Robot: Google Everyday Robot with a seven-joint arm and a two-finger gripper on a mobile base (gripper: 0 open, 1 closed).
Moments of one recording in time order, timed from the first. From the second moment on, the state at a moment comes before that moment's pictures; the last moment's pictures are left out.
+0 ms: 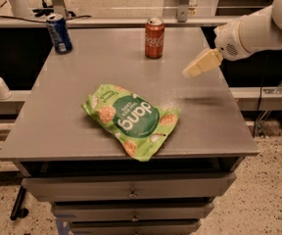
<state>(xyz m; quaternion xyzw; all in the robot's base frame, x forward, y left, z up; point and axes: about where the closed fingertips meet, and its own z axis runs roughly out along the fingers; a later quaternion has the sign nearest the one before) 0.663 -0.177 0.911 -0.45 0.78 0.06 0.43</state>
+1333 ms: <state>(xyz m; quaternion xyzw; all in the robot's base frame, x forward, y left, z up) 0.753 -0.146 0.894 -0.31 0.78 0.16 0.52</state>
